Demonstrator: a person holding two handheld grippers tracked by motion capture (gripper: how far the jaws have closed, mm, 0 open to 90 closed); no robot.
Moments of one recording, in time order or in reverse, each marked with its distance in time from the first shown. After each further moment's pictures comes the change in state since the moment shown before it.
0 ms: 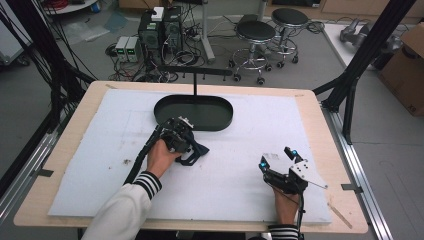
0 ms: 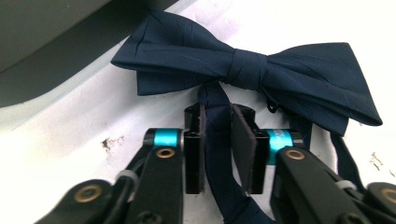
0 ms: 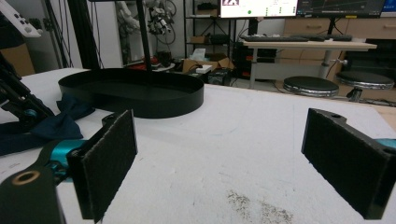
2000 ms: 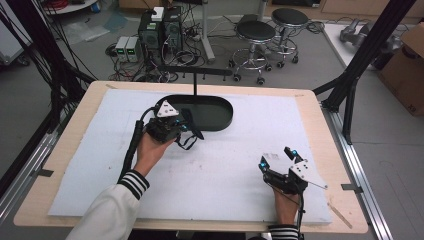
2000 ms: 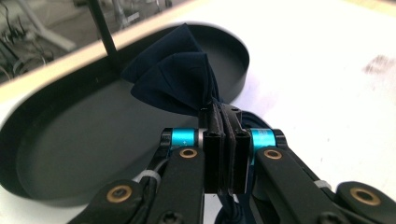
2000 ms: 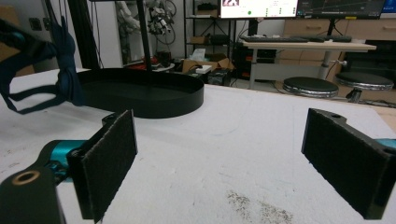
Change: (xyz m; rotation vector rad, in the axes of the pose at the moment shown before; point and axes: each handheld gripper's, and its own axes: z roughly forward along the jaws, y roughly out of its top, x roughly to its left) left arm 0.018 -0.004 -0.065 -0.547 -0.057 0.076; right arm 0.001 0.000 0.000 -0.001 0.000 -0.005
